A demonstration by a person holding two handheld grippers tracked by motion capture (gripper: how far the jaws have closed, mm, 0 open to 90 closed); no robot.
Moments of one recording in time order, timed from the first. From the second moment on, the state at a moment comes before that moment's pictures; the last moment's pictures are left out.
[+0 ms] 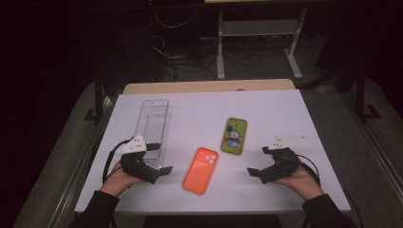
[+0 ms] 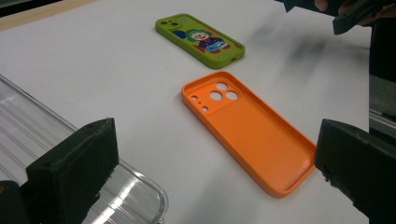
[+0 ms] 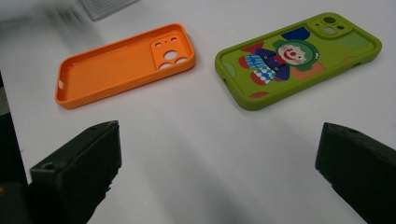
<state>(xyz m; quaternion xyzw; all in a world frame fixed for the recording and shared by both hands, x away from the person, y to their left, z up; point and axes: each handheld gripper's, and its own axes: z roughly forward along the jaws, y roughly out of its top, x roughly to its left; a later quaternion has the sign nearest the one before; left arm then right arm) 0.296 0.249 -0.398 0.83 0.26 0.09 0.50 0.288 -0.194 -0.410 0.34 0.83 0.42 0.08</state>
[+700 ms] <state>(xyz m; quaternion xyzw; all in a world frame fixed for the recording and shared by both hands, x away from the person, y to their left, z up) 0.292 0.239 -0.388 0.82 0.25 0.06 0.51 0.289 -0.194 -0.409 0.34 0.84 0.42 0.08</state>
